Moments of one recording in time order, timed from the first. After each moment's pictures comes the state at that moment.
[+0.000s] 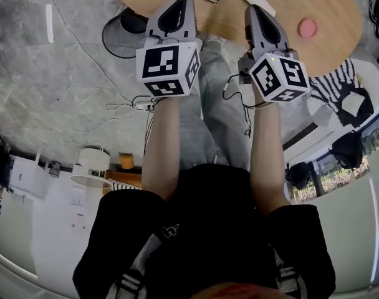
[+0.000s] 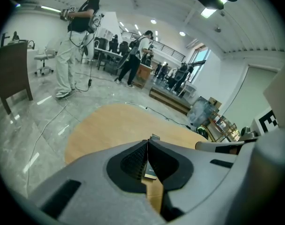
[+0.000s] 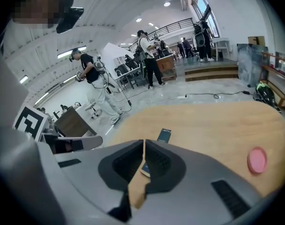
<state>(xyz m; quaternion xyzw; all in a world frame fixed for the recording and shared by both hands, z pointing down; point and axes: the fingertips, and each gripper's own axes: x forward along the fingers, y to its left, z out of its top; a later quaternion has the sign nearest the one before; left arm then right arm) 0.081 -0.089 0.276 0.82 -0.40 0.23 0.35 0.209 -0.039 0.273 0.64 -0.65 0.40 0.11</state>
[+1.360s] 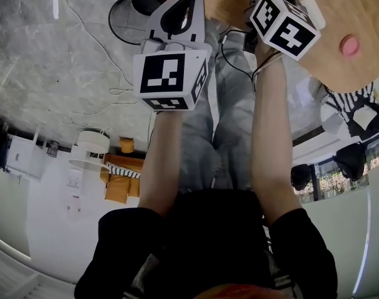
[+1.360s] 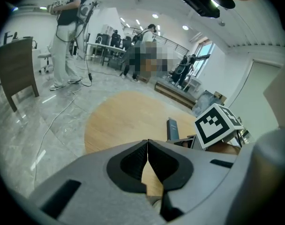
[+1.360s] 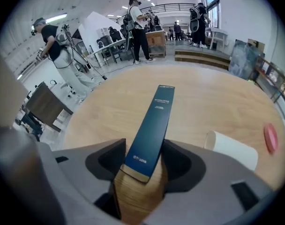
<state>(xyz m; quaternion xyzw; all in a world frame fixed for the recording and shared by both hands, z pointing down) 0.012 -0.067 0.344 0.80 -0.41 0.26 0.35 0.166 -0.064 0.439 0.65 -0.54 0.46 0.25</state>
